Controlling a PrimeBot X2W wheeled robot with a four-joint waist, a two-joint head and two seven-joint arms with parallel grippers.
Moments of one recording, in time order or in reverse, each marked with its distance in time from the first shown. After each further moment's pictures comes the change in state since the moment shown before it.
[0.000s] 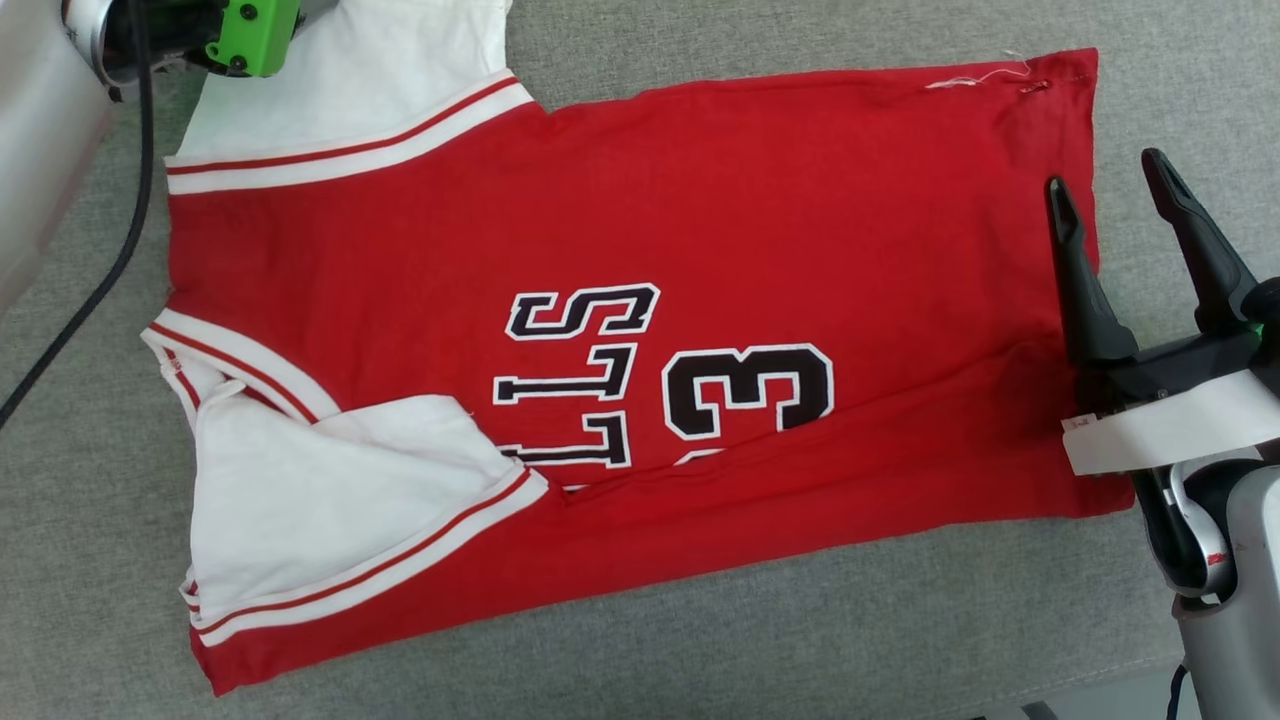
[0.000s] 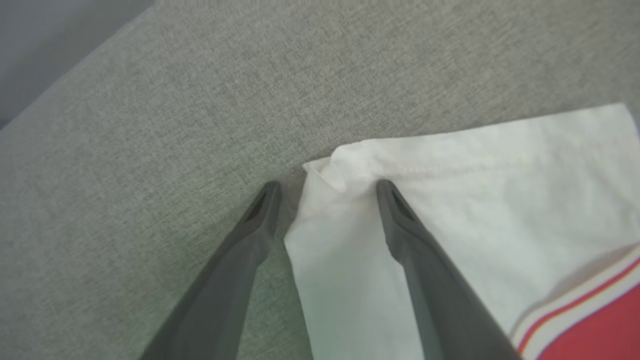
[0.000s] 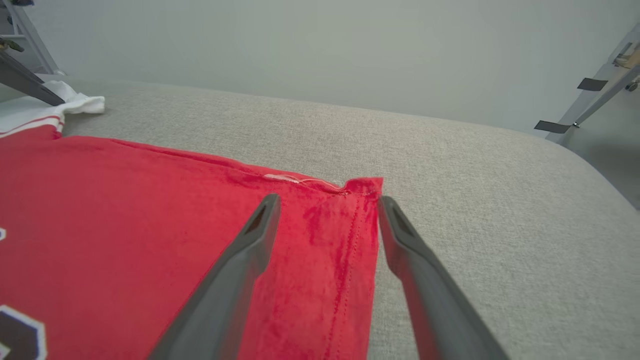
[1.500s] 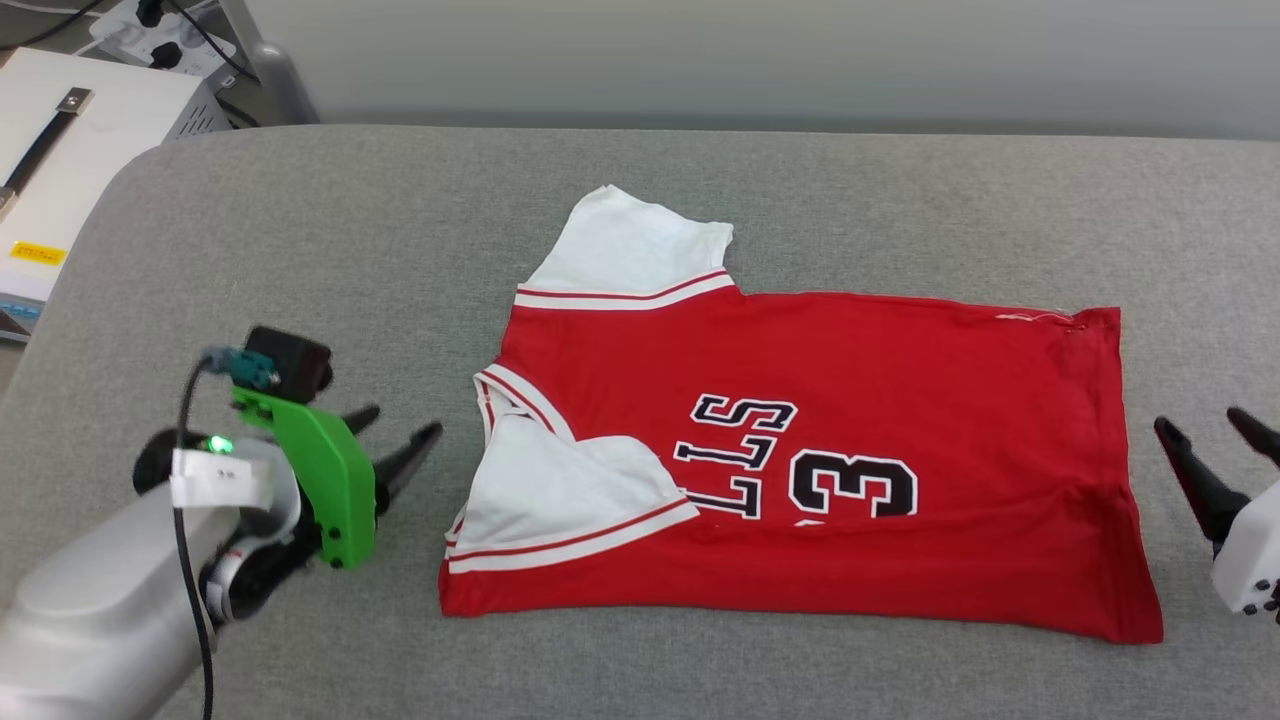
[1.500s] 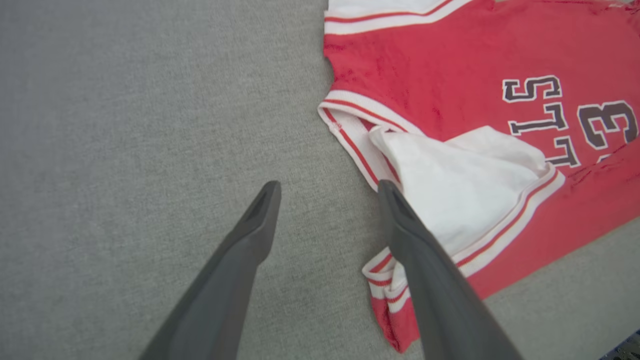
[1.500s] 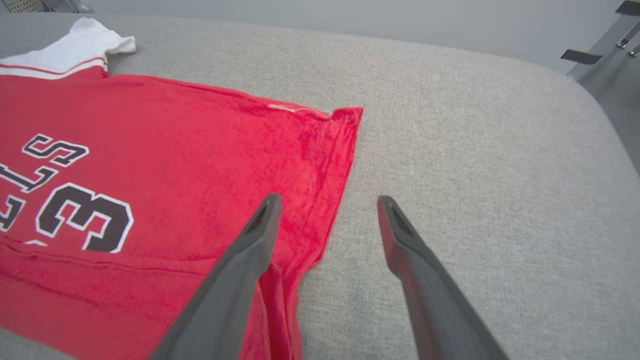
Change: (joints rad) left arm 0.840 0.184 0.094 -0.416 -0.092 0.080 -0.613; right arm 0.144 -0.351 0.079 0.327 0.362 0.000 0.295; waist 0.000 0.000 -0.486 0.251
